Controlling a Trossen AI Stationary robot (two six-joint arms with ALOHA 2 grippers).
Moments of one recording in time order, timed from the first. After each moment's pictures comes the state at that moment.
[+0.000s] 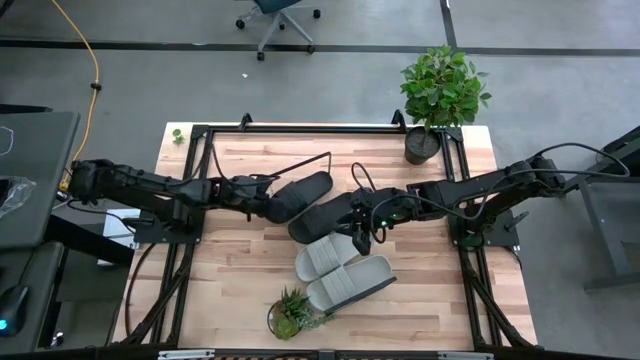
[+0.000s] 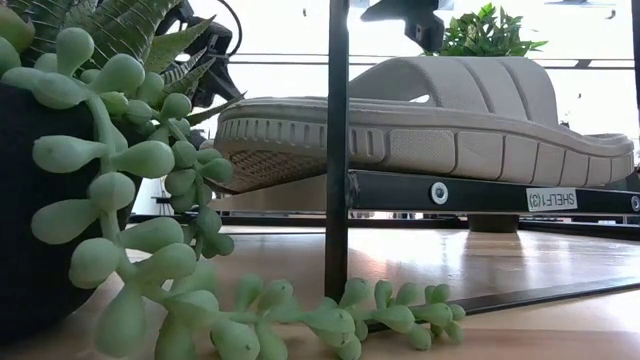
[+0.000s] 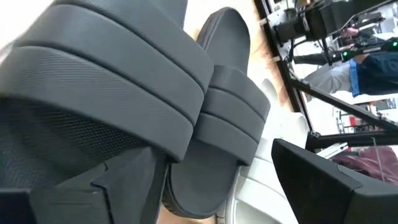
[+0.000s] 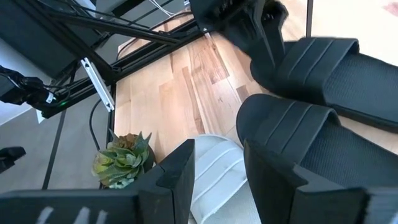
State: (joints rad) left arm 0.17 1.15 0.46 0.14 0.01 -1.07; right arm 0.20 1.40 1.13 -0.29 0.10 0.56
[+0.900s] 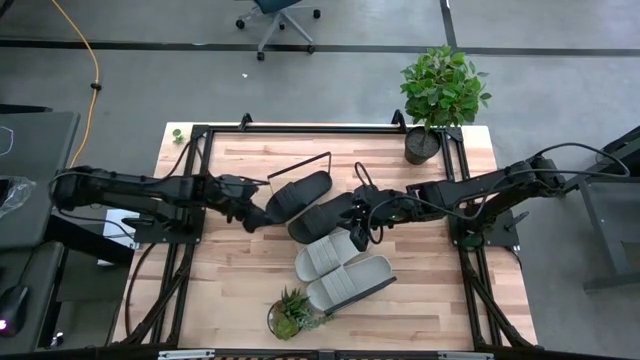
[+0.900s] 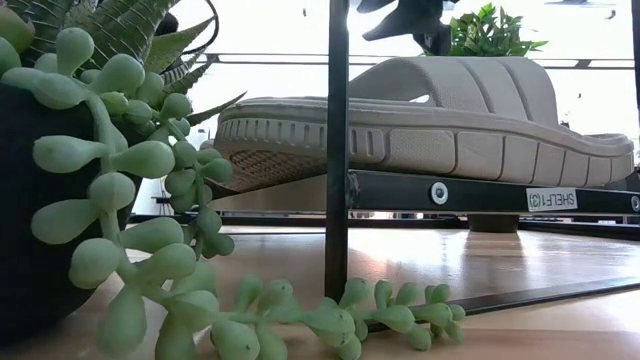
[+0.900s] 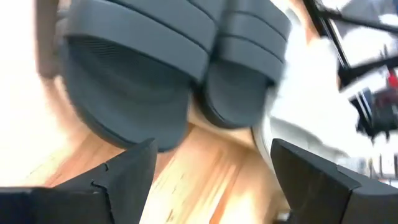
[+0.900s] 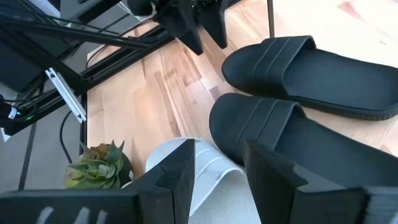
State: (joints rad) left arm 0.17 0.89 0.46 -0.29 0.11 -0.87; right arm 0.20 1.40 1.13 -0.34 0.21 0.61
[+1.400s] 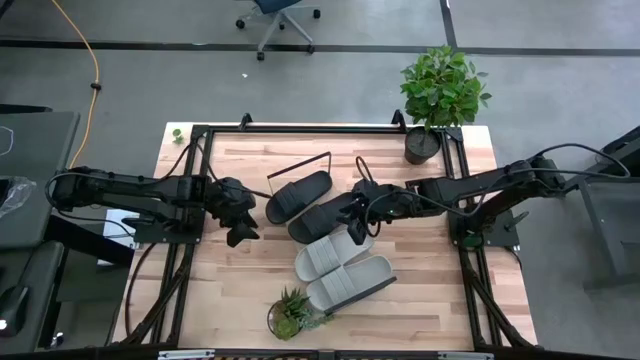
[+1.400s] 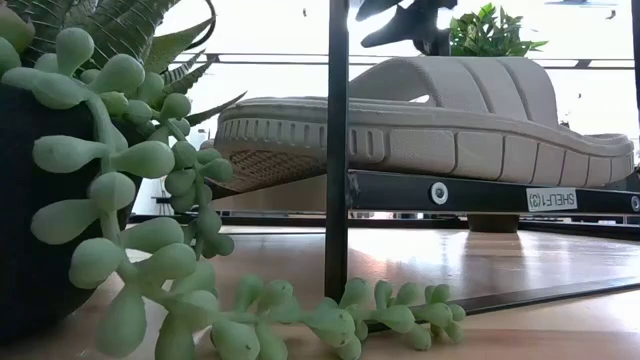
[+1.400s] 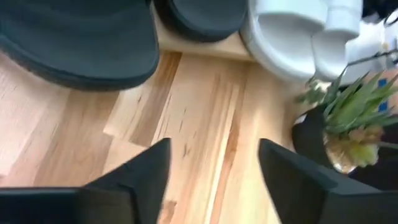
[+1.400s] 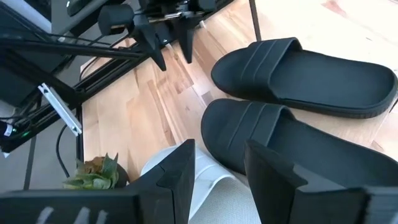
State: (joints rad) left arm 0.17 0.87 0.46 -0.46 0.33 -0.51; right arm 0.17 1.40 1.13 -0.34 0.20 0.65
